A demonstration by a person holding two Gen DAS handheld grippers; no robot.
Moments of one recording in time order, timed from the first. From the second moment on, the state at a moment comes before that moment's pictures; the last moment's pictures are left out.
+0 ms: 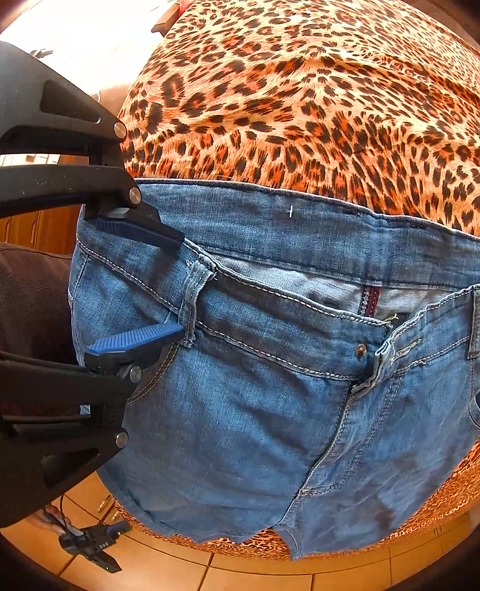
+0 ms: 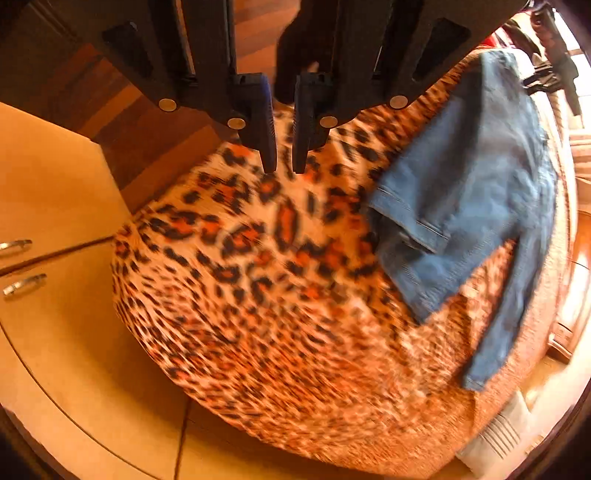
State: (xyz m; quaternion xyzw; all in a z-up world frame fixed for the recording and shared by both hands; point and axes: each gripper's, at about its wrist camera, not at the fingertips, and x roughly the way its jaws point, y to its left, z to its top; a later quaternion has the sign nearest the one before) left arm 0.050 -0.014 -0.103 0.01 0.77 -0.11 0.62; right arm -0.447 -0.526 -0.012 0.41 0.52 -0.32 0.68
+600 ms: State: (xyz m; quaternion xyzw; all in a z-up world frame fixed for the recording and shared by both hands) left arm 0.060 -0.017 -0.104 -0.03 0.77 -0.11 0.63; right arm -0.323 -0.489 -0.028 0.30 0.61 -0.29 0.68
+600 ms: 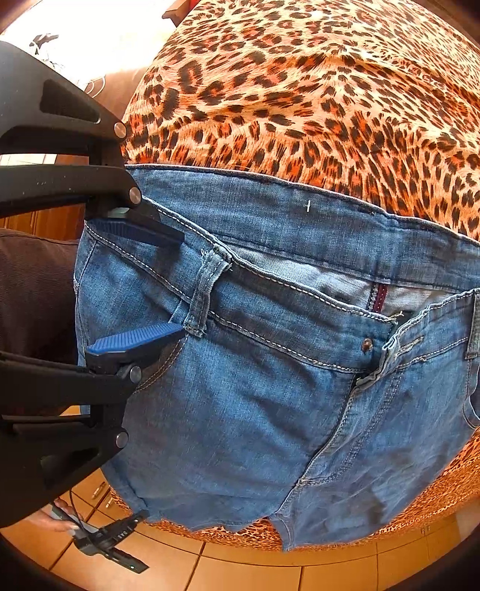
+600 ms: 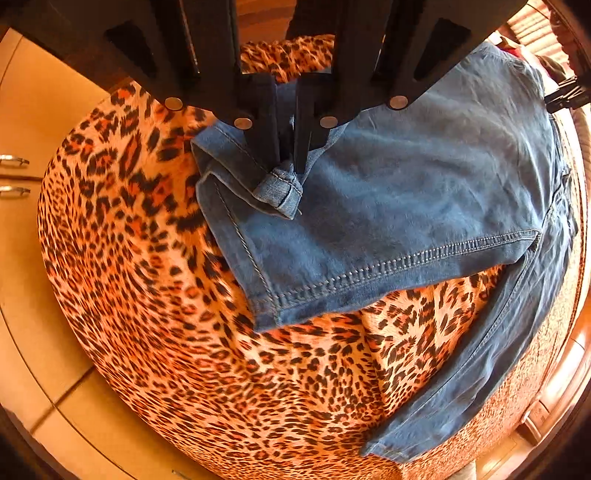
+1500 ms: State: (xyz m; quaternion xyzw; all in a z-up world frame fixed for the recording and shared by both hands) left arm 0.075 0.013 -0.089 -0.05 0.77 -0.08 0.63; right arm -0.289 -0.553 -0.039 0.30 0.55 -0.28 0.73
